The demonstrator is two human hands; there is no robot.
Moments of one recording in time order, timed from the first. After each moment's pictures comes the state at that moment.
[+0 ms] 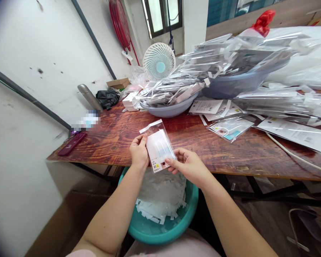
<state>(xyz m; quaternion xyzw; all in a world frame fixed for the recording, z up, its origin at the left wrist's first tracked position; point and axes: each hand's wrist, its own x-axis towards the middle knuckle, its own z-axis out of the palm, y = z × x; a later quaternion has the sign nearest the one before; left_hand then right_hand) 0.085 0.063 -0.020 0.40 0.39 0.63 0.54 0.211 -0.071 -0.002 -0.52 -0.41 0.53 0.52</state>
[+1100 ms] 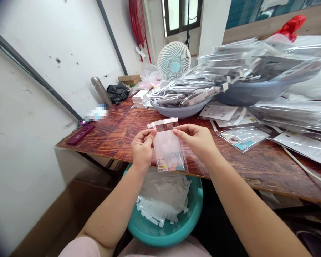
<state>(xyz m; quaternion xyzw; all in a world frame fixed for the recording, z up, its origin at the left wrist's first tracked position) 0.076 0.042 0.018 0.48 0.32 0.64 0.51 0.228 -0.017 0.045 -0.57 -0.43 0.34 0.62</state>
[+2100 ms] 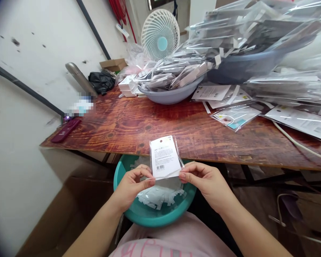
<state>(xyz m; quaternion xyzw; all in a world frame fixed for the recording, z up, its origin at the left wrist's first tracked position) -0.010 -0.046 -0.024 0.58 0.38 0.28 0.66 0.201 -0.134 -0.028 -0.56 -0.28 0.52 0.58</state>
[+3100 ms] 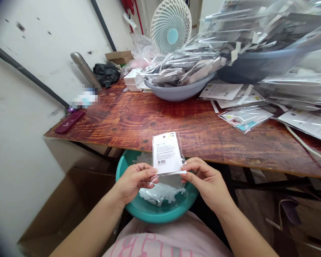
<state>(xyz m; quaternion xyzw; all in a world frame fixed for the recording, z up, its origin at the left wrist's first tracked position) -0.009 -0.043 -0.013 0.37 0.47 0.20 0.77 0.184 -0.130 -0.035 -0.52 -0.34 0.45 0.64</state>
